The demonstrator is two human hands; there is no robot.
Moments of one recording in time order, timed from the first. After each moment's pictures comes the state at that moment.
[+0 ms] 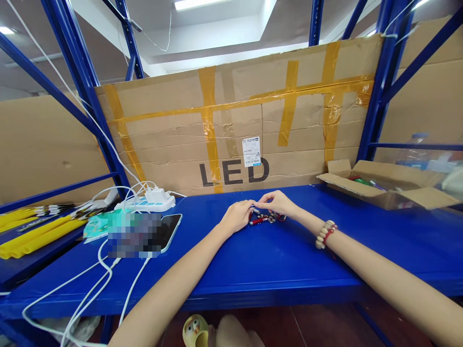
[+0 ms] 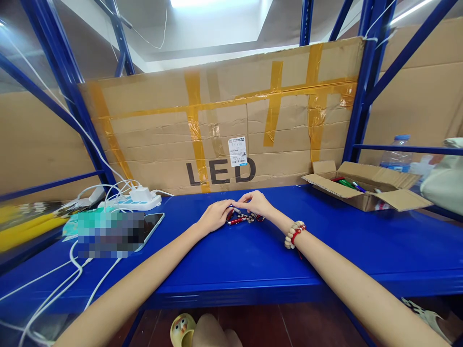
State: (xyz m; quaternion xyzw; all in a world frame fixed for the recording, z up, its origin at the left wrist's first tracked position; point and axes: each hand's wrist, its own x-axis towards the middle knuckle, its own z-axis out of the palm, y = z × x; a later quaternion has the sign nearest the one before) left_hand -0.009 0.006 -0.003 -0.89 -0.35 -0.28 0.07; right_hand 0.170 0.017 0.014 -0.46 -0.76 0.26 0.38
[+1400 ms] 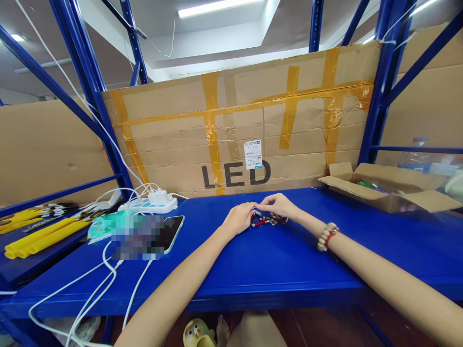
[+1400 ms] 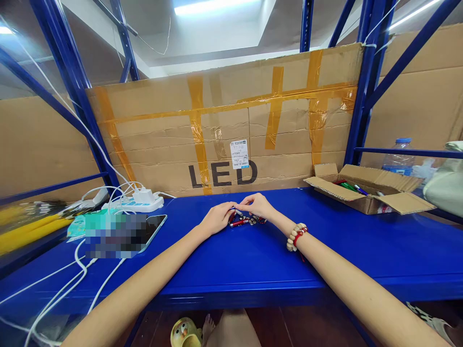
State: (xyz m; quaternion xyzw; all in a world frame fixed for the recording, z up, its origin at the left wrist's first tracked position) left_hand -0.010 0.003 -0.001 -0.89 -0.36 -0.28 0.05; right_hand 0.170 0.022 0.010 -0.45 -0.75 0.27 0.39
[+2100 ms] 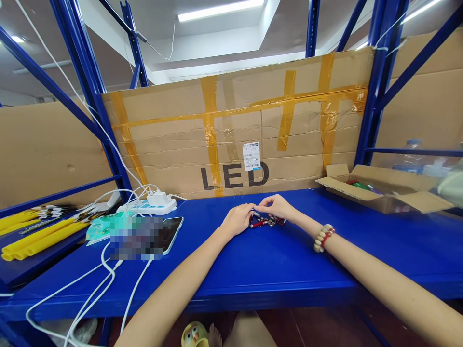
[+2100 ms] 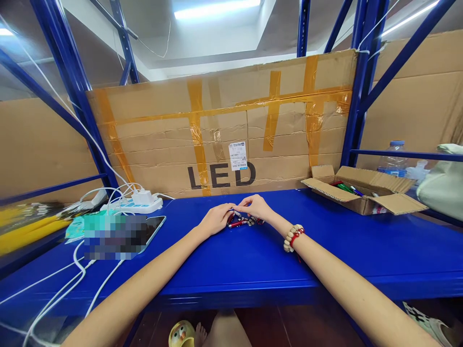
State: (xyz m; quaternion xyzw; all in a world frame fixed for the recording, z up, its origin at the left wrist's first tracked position) left_hand -0.010 0.005 -0.002 -0.89 -0.36 -0.27 0.05; right_hand 0.168 0.016 0.014 -0.45 -0.75 0.28 0.39
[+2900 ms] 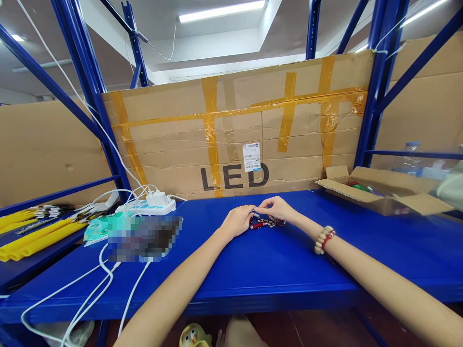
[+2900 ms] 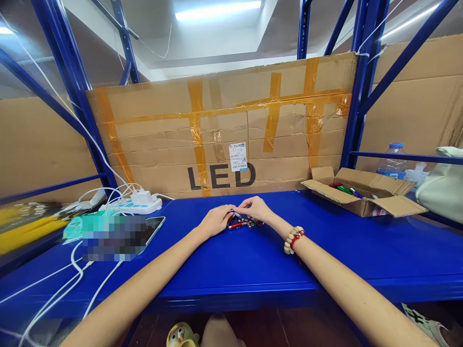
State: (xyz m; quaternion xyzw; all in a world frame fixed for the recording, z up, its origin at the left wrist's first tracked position) left_hand -0.009 0.002 0.000 -0.90 -0.35 -0.27 0.05; right_hand 0.167 0.016 0.013 -0.46 -0.75 0.28 0.39
